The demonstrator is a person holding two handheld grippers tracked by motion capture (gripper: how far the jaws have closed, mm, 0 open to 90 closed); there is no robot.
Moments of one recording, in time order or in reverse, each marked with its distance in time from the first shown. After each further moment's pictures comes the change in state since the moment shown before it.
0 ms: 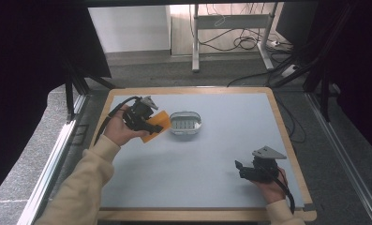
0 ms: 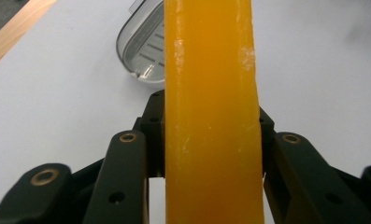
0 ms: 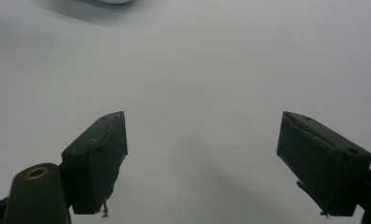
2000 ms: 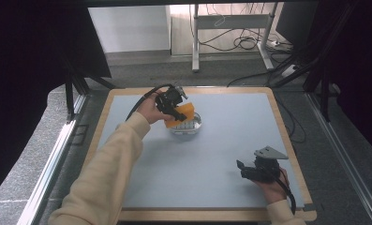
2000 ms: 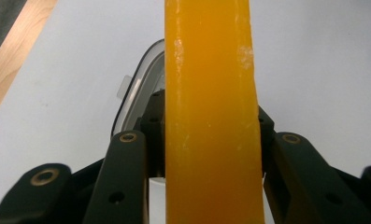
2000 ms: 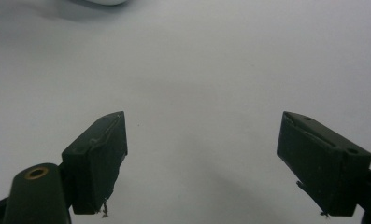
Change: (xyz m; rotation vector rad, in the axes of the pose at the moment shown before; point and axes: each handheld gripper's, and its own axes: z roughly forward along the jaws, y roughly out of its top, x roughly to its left) left arm 0.027 0.080 0.082 0.069 -0.093 0.189; right arm -0.003 -0.002 -0.001 -0.006 -0.014 0.010
